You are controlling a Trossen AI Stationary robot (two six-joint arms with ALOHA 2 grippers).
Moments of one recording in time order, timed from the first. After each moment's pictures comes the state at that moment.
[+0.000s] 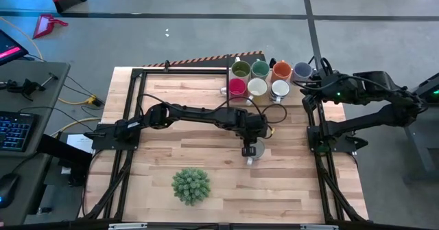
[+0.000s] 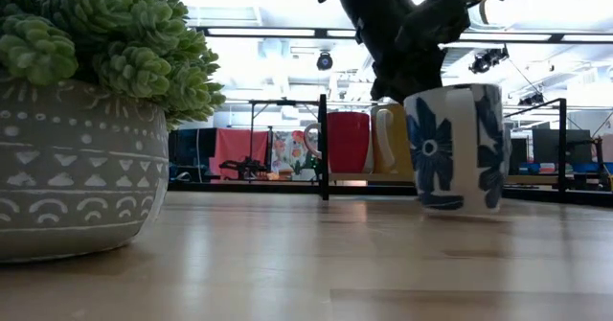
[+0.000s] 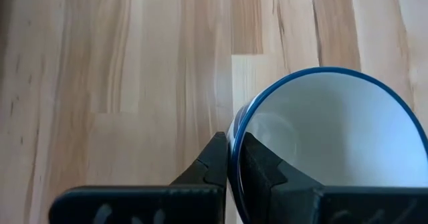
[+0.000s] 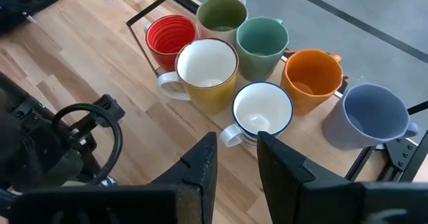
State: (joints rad) left arm -0.04 2.41 2.26 -0.87 0.02 -0.02; right arm -0.04 0.90 1.43 -1.43 0.48 0.62
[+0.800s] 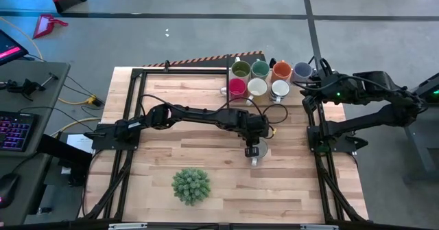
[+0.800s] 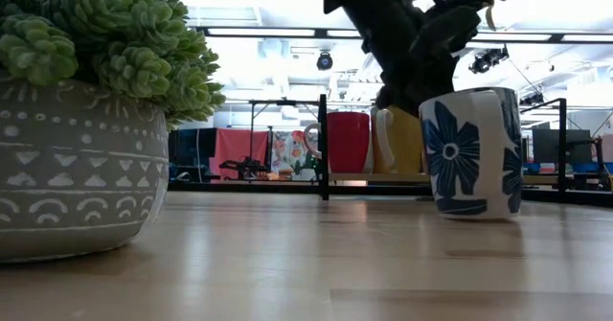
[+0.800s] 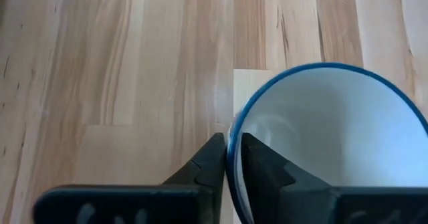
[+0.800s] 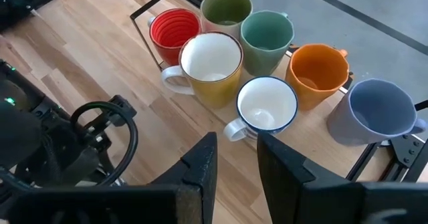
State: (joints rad) left arm -0.04 2.44 2.26 -0.81 0.02 -0.06; right arm -0.04 0.90 1.43 -1.44 0.46 0.63
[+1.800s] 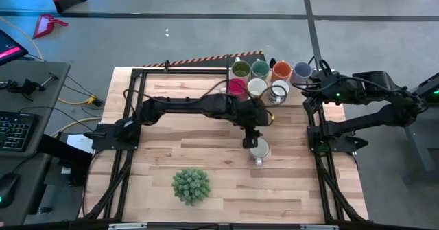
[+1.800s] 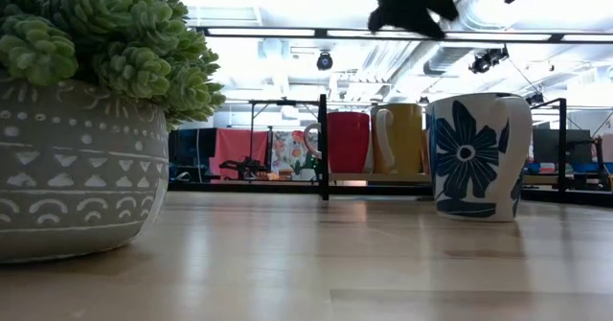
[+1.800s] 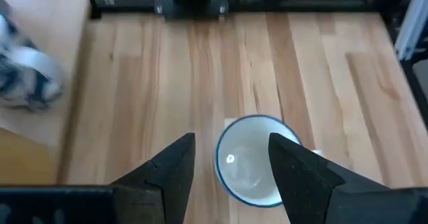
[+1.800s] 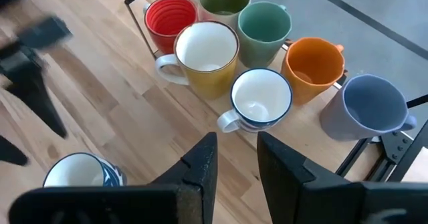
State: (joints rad) left arm -0.02 2.28 2.36 -0.88 0.03 0.00; right arm -0.04 0.90 1.43 -1.48 0.45 0.60
